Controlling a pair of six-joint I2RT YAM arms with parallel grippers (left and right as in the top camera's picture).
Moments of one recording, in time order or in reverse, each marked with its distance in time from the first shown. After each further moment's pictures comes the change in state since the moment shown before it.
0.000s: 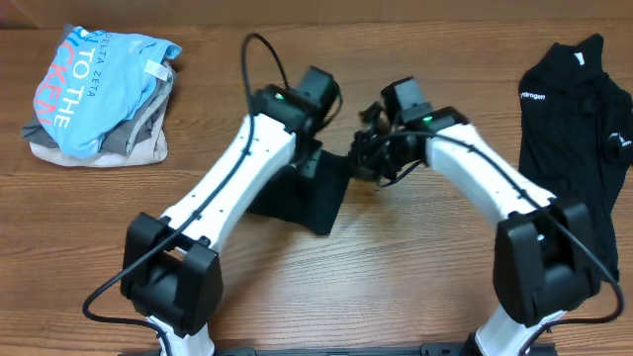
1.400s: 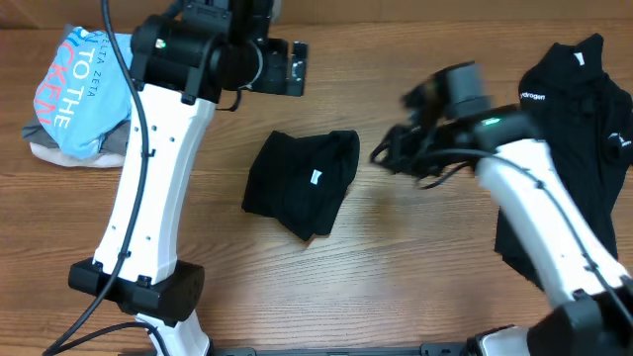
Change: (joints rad) left arm 0.217 0.000 0.692 -0.208 0.271 0.043; right arm 0.006 -0.256 0.022 -0.233 0.242 -0.106
